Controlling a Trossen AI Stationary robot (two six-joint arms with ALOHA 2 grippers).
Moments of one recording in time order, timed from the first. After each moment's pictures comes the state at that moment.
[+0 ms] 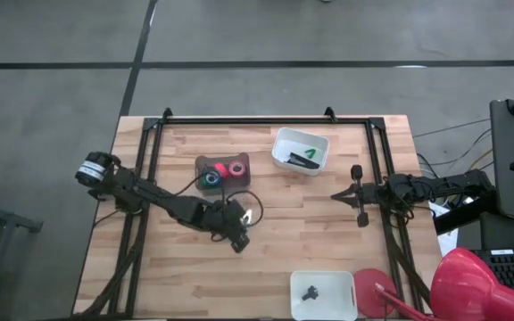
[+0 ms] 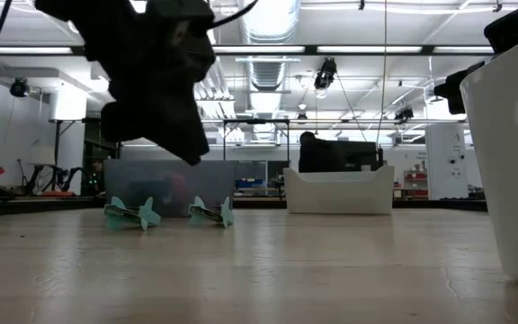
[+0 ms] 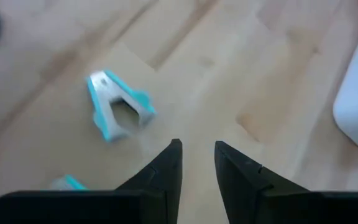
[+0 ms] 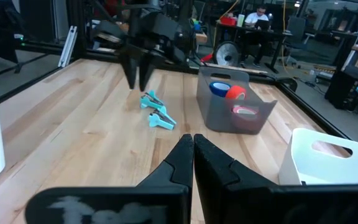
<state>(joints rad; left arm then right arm) -0.32 1.60 0.97 -0.28 -0.23 -0.96 0.16 0.10 0.05 -0.08 0.13 -0.08</state>
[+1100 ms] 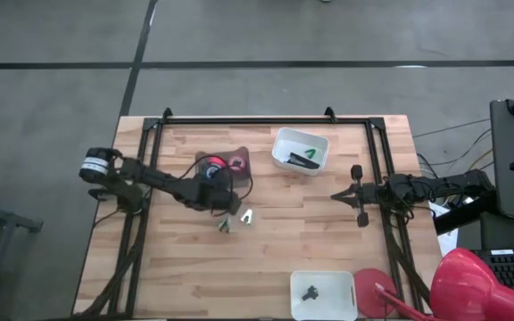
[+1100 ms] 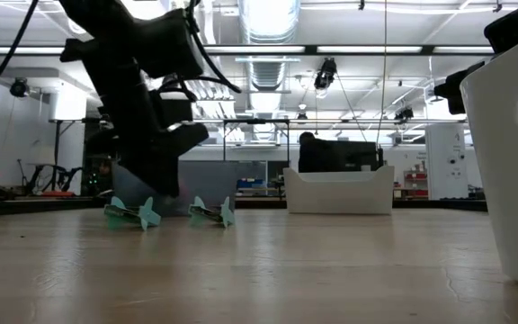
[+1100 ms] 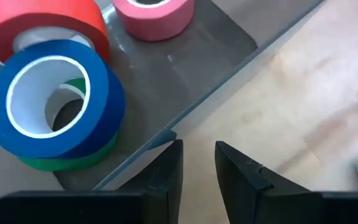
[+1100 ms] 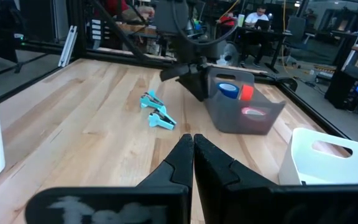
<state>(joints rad) -0.10 1.60 0.86 -0.50 -0.53 -1.01 0.16 0.10 0.05 -0.08 0.13 -0.08</state>
